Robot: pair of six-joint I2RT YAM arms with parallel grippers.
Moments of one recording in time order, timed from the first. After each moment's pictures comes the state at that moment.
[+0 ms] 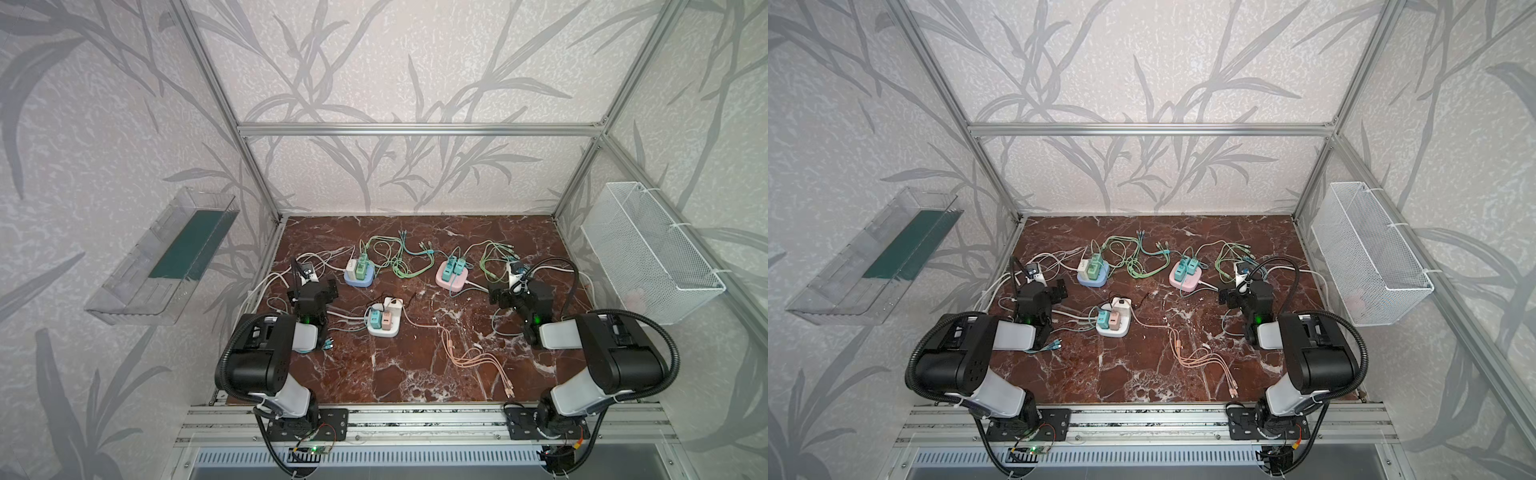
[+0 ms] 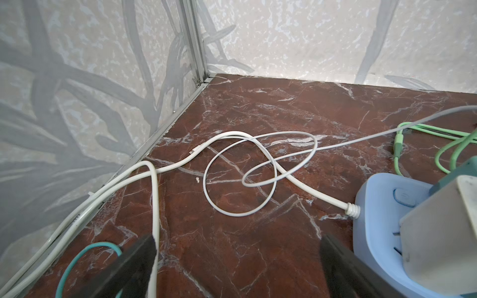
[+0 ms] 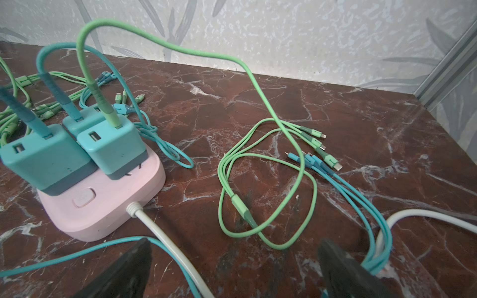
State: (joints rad) left arm -0.02 1.58 0.36 0.88 -0.38 -0.05; right arm 0.06 1.59 0.36 0.88 -0.14 -0.08
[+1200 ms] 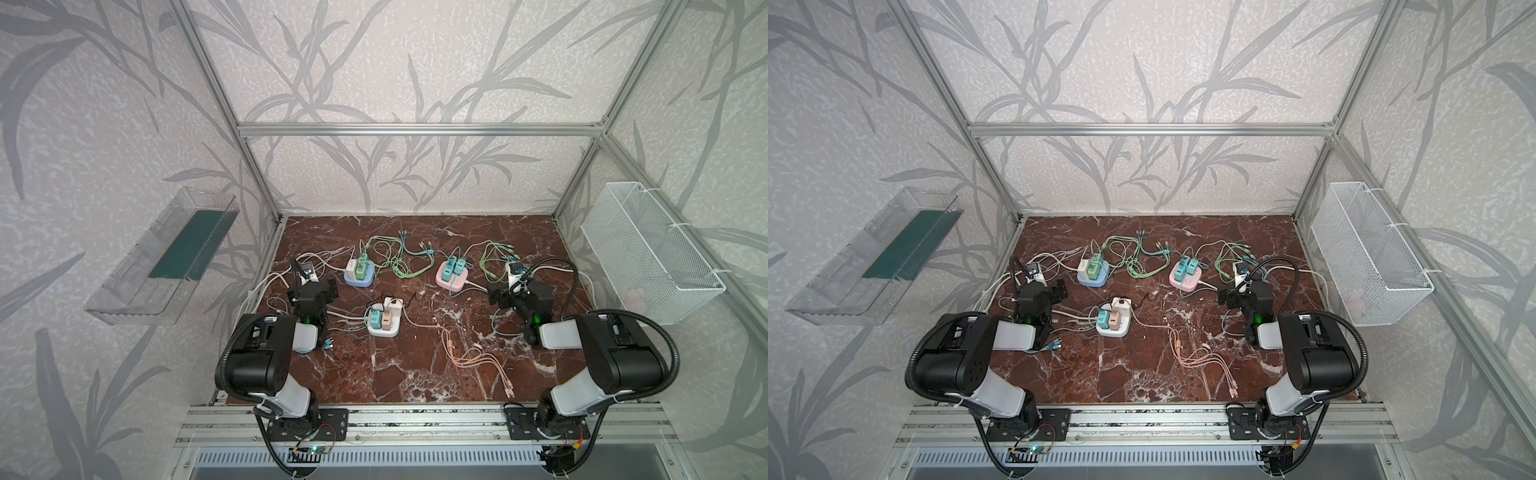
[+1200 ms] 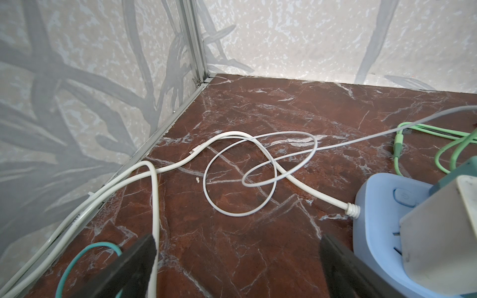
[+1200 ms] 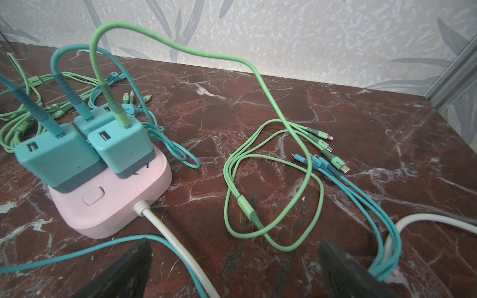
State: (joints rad) left arm -0.02 1.58 0.36 0.88 -0.38 -0.05; right arm 0.05 1.59 0.36 0.88 -0.17 -0.08
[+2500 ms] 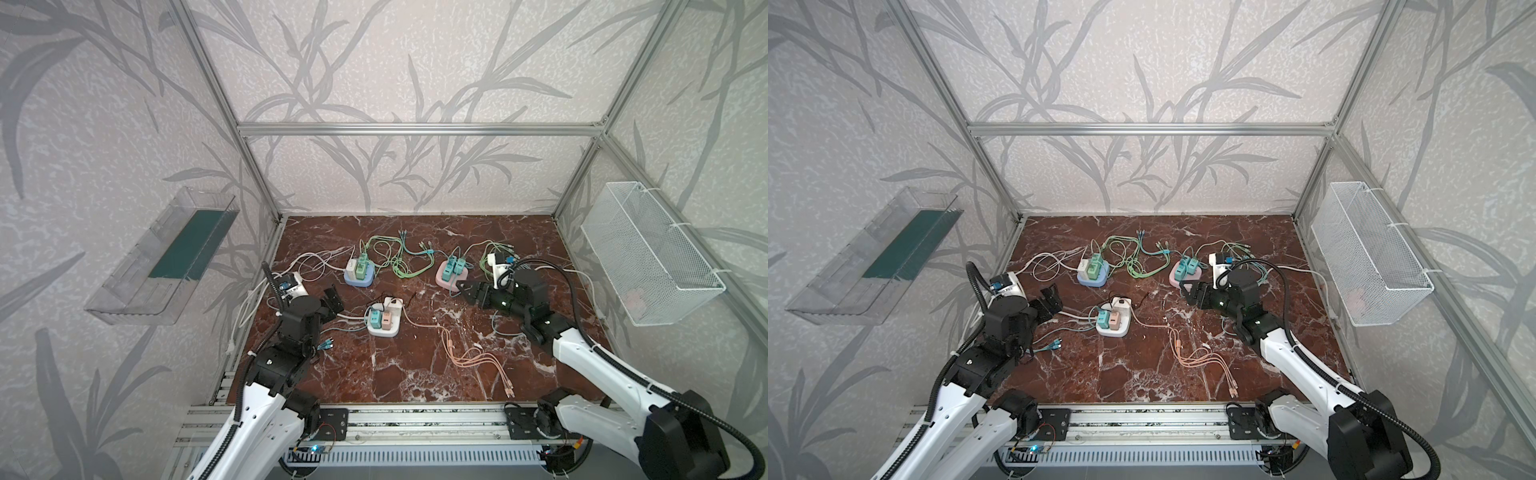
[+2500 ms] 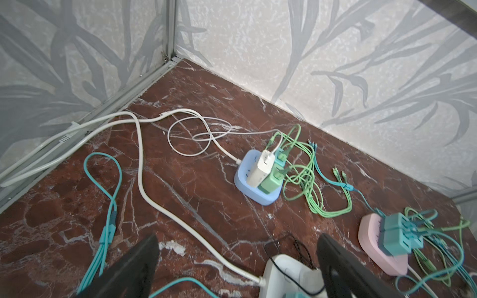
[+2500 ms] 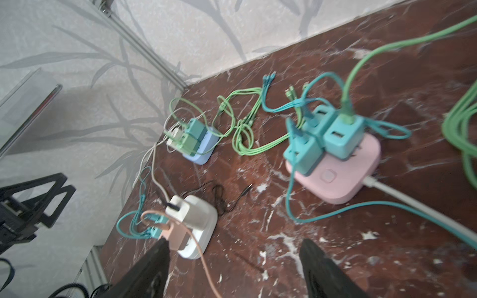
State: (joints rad) left arm -0.39 0.57 0.59 -0.50 -0.44 -0.64; right arm 0.46 1.05 0.57 0.08 -0.32 0.58
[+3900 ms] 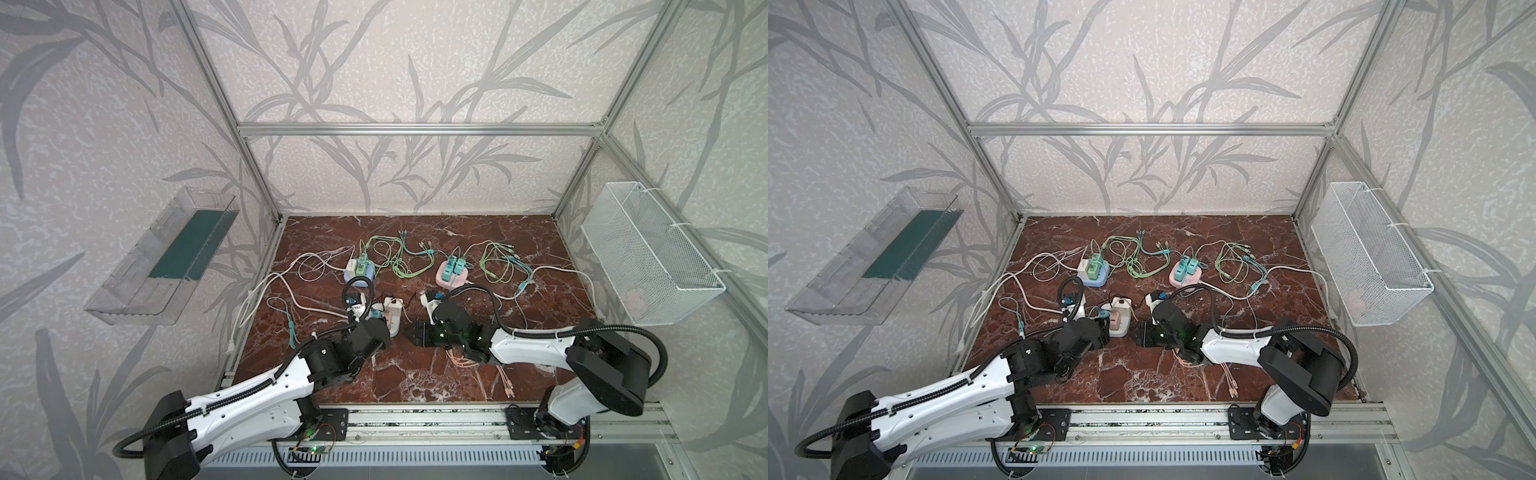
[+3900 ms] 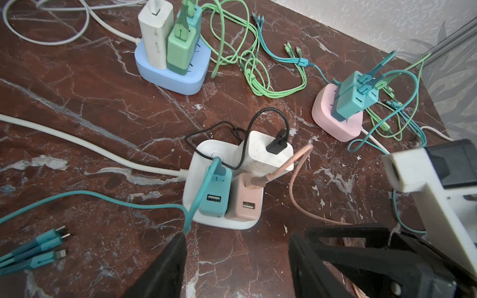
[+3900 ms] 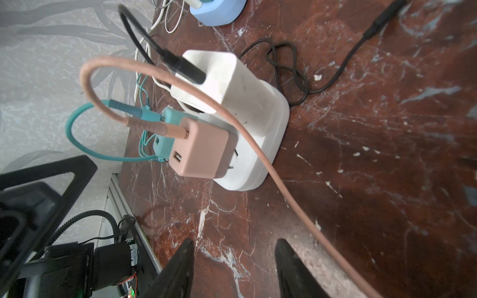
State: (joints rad) left arm -0.97 0.91 0.58 -0.47 -0.54 -0.94; right arm 0.94 1.57 0.66 0.29 -0.18 0.89
